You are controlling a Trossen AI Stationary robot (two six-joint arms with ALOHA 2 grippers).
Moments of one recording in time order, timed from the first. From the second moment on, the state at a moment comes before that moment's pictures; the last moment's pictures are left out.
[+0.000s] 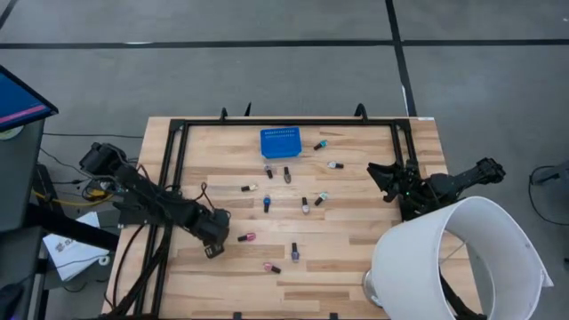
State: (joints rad) left arm -0.46 1.37 0.58 -0.58 -0.04 -0.97; right arm 0.41 0.02 0.02 0.24 0.92 0.41
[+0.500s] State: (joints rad) left arm -0.03 1.06 0.71 -0.38 -0.23 -0.65; right arm 0.41 0.02 0.02 0.24 0.92 0.41
